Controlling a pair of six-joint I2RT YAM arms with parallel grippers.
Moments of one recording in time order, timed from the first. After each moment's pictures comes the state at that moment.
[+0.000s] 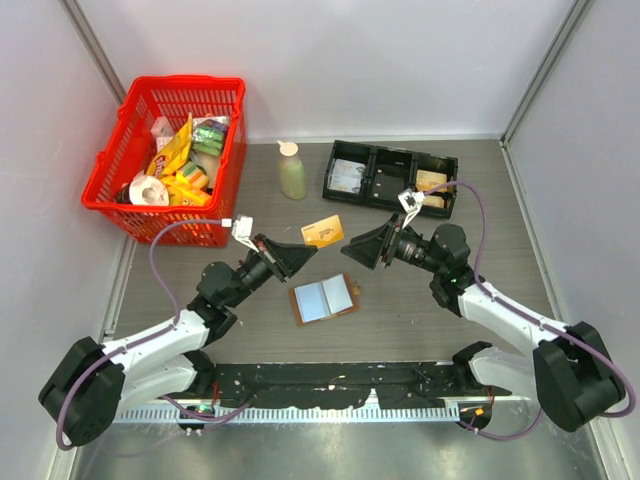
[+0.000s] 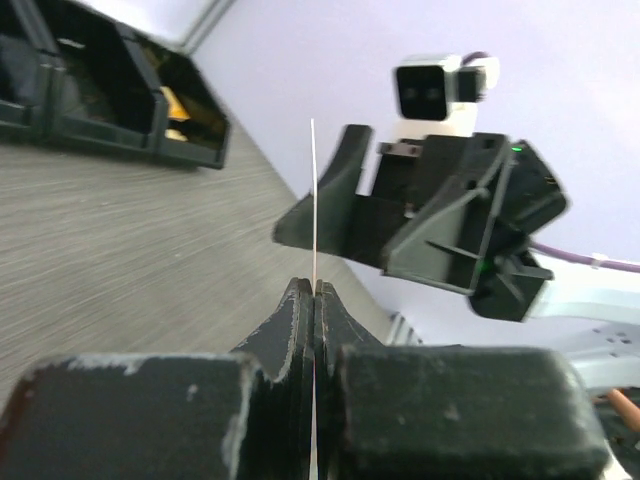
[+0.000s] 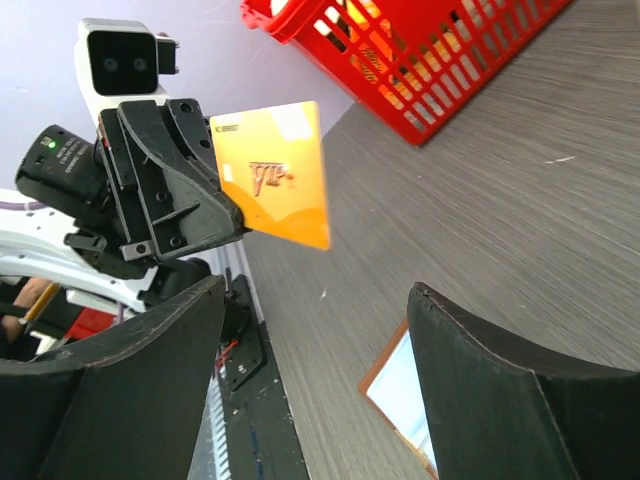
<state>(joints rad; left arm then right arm) -0.69 1.00 0.30 0.87 0.15 -0.82 0.47 1.08 0.48 0.65 -0.64 0.72</state>
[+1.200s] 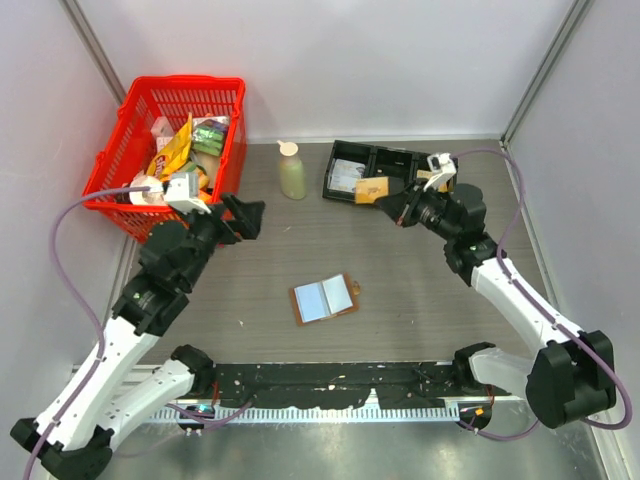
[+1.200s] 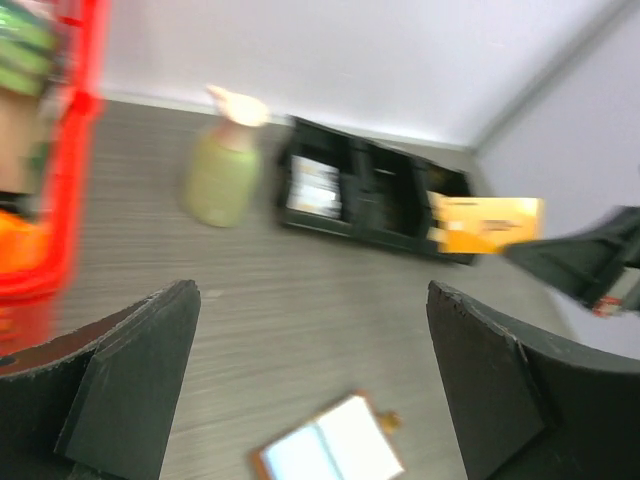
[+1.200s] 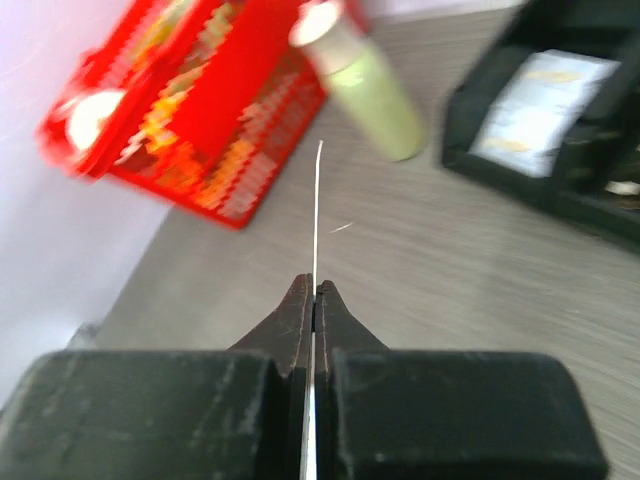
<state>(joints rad) -0.57 0.73 0.88 -0.18 -0.18 -0.49 0.30 1.13 0.74 0.30 -0.49 0.56</state>
